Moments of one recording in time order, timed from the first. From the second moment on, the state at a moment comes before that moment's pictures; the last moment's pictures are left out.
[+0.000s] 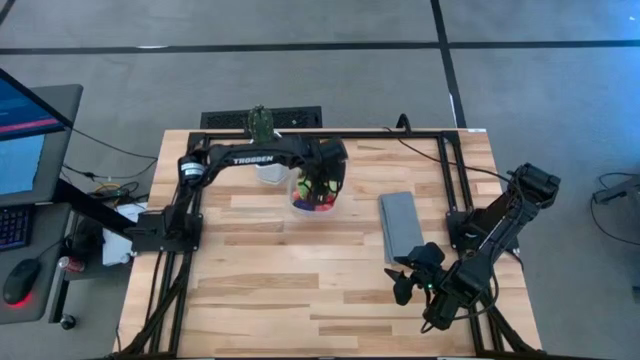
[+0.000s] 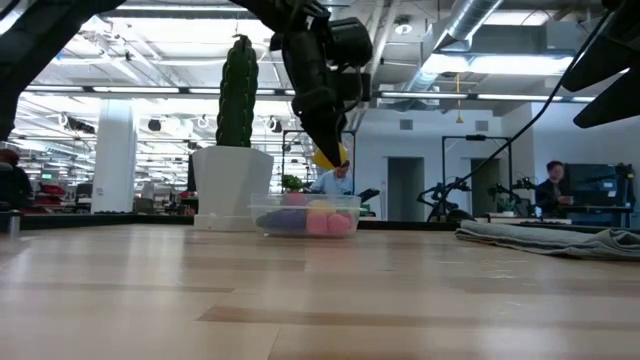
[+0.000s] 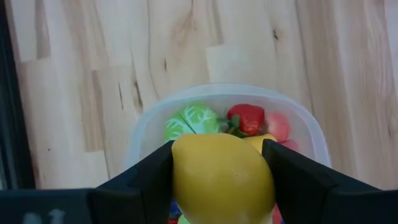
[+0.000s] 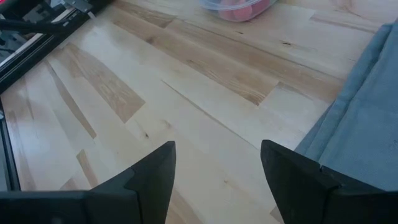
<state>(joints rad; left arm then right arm) 0.28 2.07 1.82 -0.92 0.03 0.44 0.93 1.49 0.88 -0.75 0.89 1.72</state>
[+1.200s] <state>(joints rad) 0.35 2.08 1.78 -0.84 0.13 0.40 0.93 1.49 0.88 -0.75 0.89 1.73</state>
